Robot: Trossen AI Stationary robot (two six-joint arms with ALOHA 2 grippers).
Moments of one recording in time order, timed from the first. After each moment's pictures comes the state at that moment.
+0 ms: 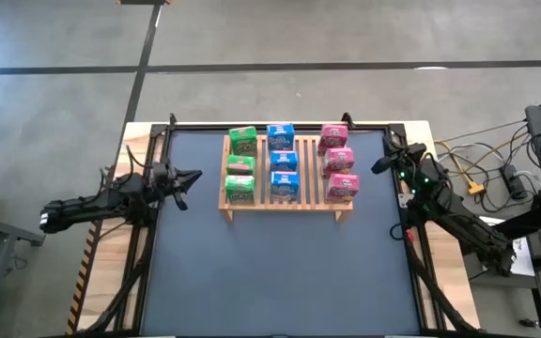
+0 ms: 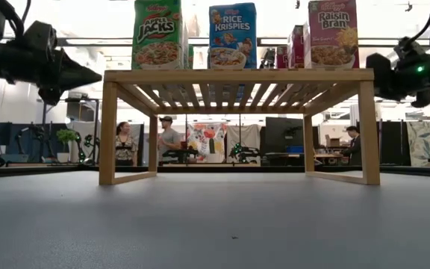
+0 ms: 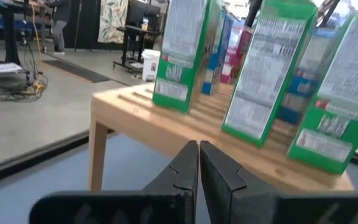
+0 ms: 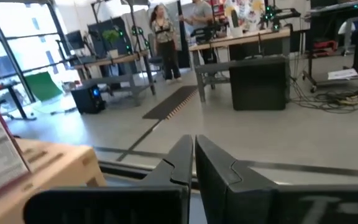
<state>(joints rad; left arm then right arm) 0.15 0.00 0.09 -0.09 -0.32 -0.23 -0.73 0.03 0.08 -0.06 0.37 0.18</state>
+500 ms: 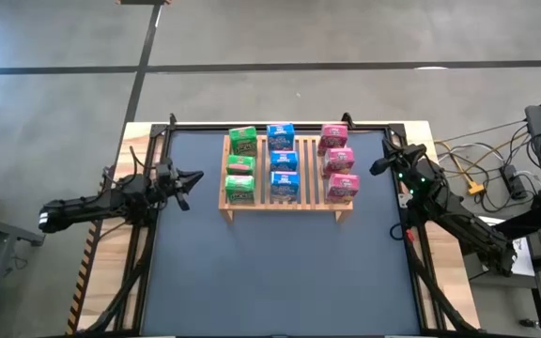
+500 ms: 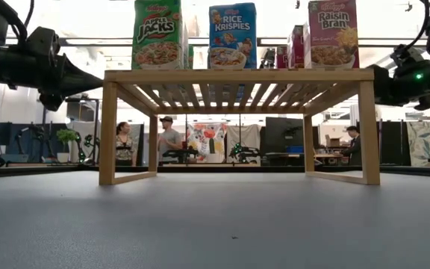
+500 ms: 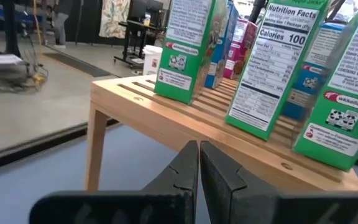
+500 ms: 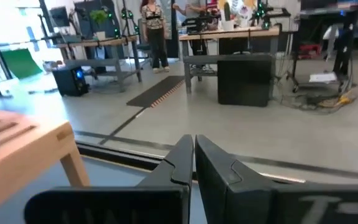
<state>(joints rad) 0.15 0.02 0.05 -0.06 -0.33 -0.26 -0.73 0.05 0.07 -0.10 0.40 0.13</state>
